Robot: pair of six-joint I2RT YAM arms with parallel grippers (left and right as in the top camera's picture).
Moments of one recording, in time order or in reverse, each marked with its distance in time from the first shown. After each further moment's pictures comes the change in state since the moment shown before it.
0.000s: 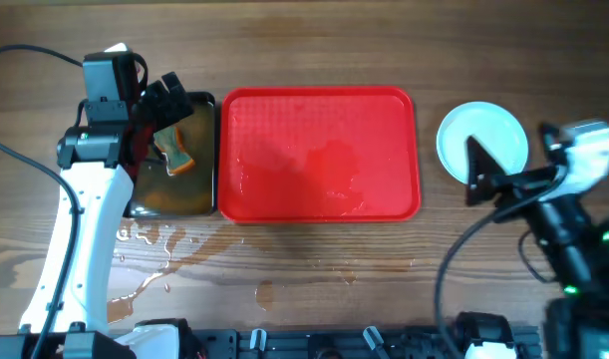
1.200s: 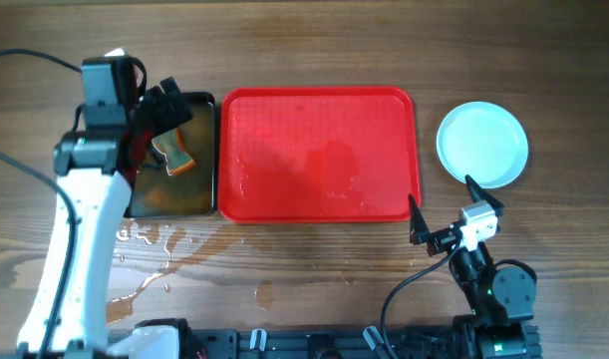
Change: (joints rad) left arm 0.000 -0.048 -0.006 -0.048 -0.022 0.000; right arm 0.180 -0.592 -0.966 0.558 0.153 -0.098
